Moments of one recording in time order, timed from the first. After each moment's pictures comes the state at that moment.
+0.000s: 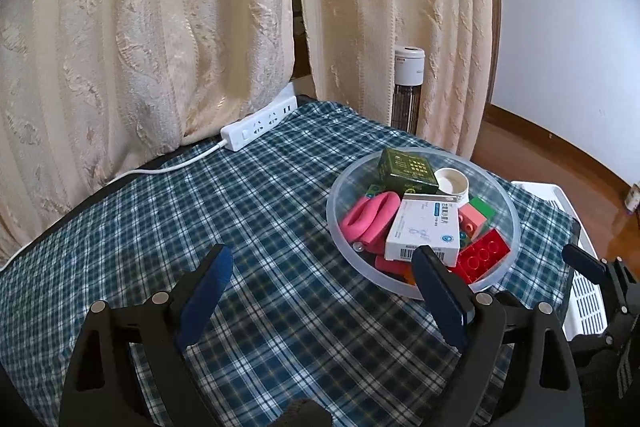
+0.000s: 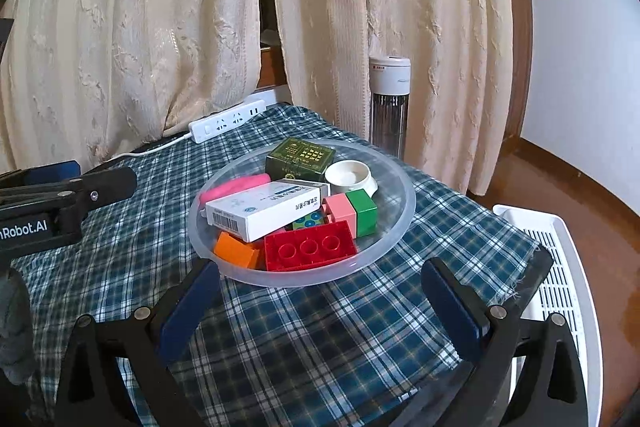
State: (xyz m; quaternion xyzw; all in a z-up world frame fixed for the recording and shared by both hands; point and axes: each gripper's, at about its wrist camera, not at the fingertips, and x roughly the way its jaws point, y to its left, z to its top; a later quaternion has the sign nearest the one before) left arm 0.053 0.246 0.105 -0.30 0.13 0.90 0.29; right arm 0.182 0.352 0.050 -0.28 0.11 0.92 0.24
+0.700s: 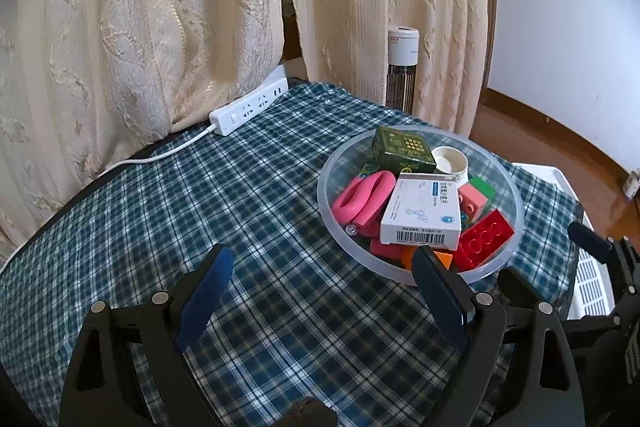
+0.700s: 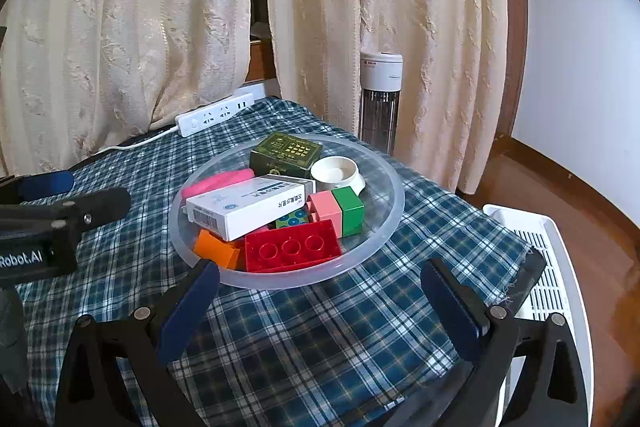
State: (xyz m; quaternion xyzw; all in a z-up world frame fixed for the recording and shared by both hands) left arm 0.051 0.255 0.089 -0.33 0.15 0.89 0.29; right arm 0.176 0.359 0.046 -0.29 0.10 0.92 0.26
